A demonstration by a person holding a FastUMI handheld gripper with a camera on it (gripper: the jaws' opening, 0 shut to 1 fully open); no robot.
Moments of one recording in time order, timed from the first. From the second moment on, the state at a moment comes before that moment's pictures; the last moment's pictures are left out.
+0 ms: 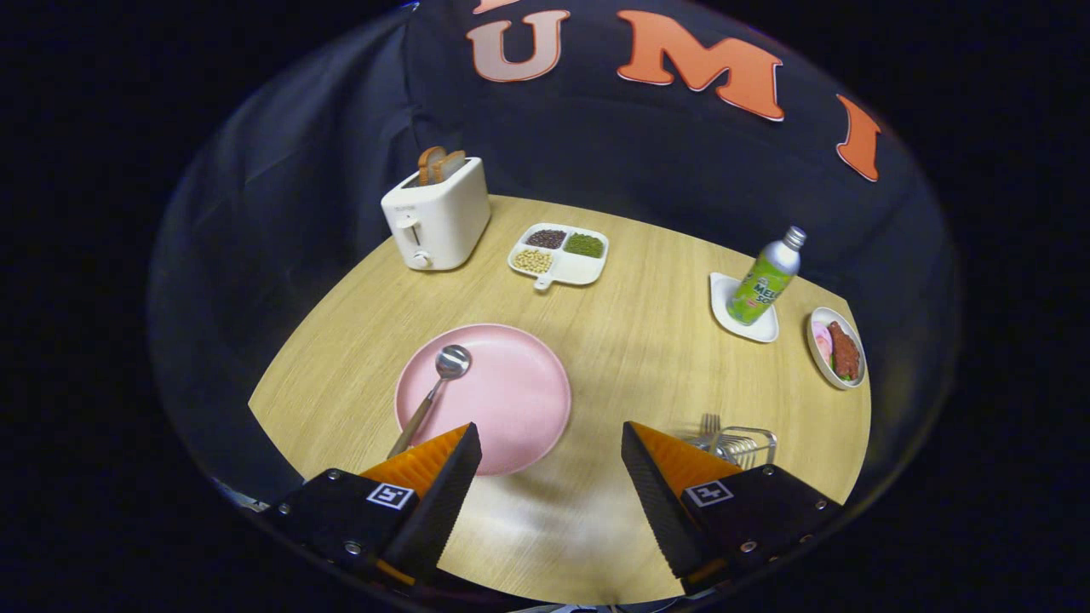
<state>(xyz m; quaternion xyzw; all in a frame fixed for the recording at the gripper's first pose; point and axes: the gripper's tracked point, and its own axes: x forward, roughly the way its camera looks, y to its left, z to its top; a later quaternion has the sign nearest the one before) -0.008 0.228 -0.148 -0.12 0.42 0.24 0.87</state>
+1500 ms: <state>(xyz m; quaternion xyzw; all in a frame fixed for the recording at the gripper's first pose) -0.026 0.351 -0.268 -0.11 0.48 0.27 0.83</state>
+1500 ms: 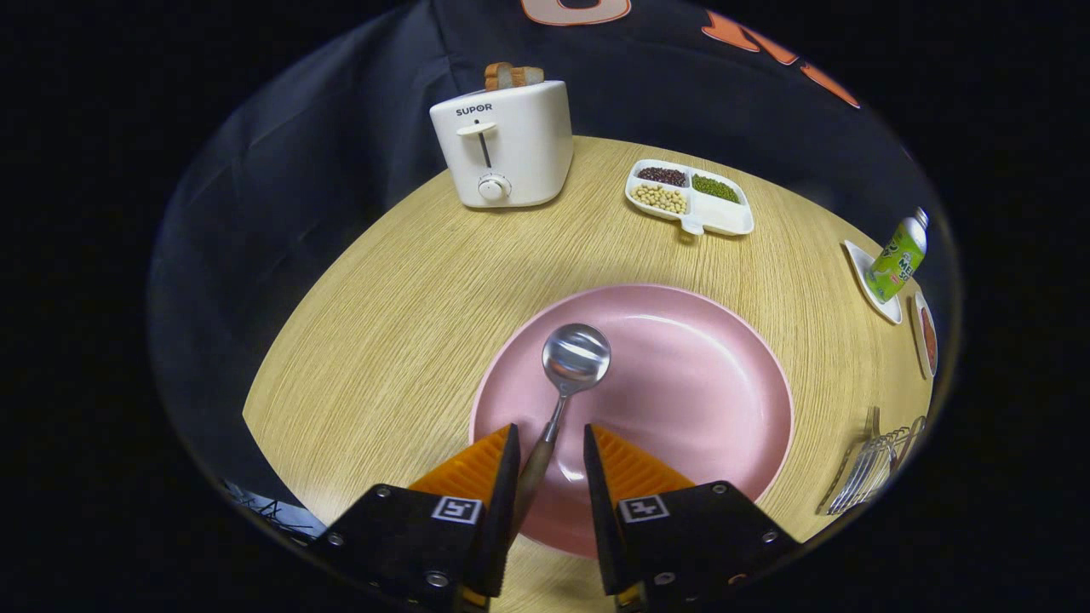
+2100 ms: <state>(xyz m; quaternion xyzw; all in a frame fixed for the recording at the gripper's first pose) -0.002 0.321 -0.234 -0.11 0.44 0.25 0.85</state>
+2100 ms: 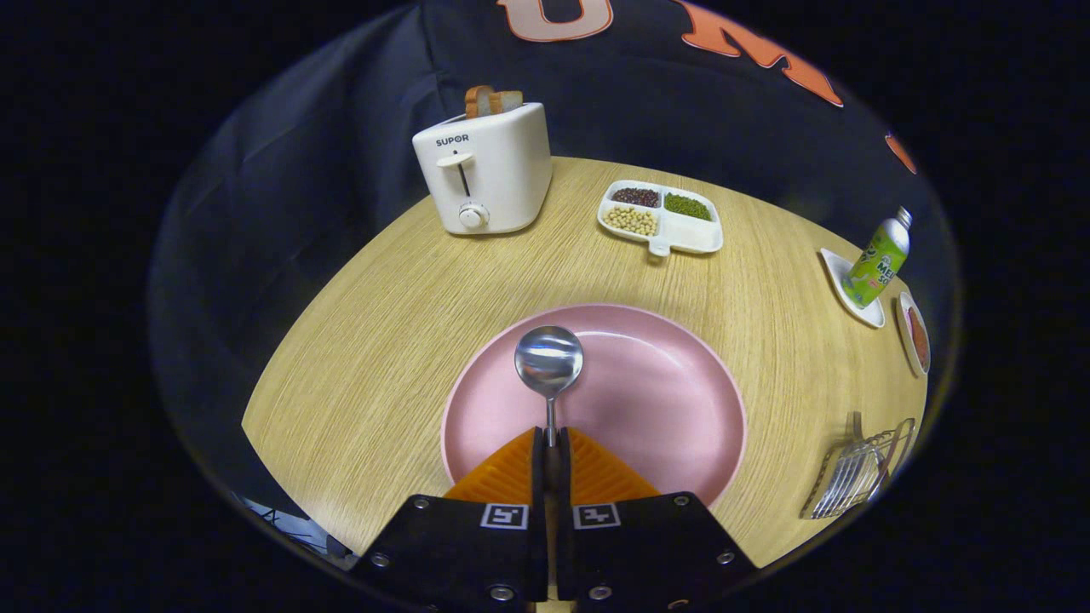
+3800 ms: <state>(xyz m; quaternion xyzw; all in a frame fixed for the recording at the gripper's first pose) -0.006 0.013 -0.127 -0.15 0.55 0.12 0.81</state>
